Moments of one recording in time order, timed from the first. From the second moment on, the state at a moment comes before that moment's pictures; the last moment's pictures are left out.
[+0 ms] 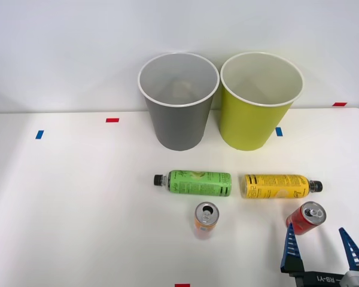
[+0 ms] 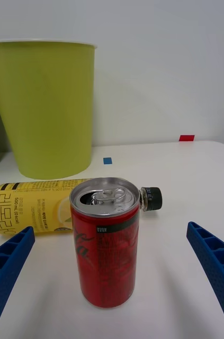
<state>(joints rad) 0.72 -0.22 0.23 -1.75 -0.33 -0.68 1.72</state>
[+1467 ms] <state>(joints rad) 0.54 -0.21 0.21 -1.59 -0.36 -0.71 1.77</state>
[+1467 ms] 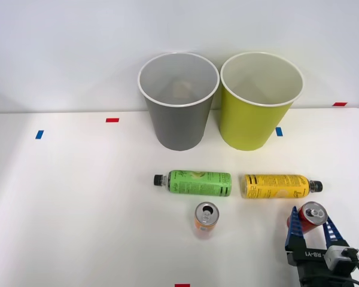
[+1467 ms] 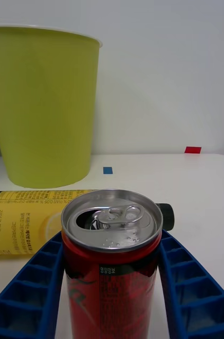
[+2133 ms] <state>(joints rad) 0.56 -0.23 0.23 -1.66 -0.27 -0.69 1.69</state>
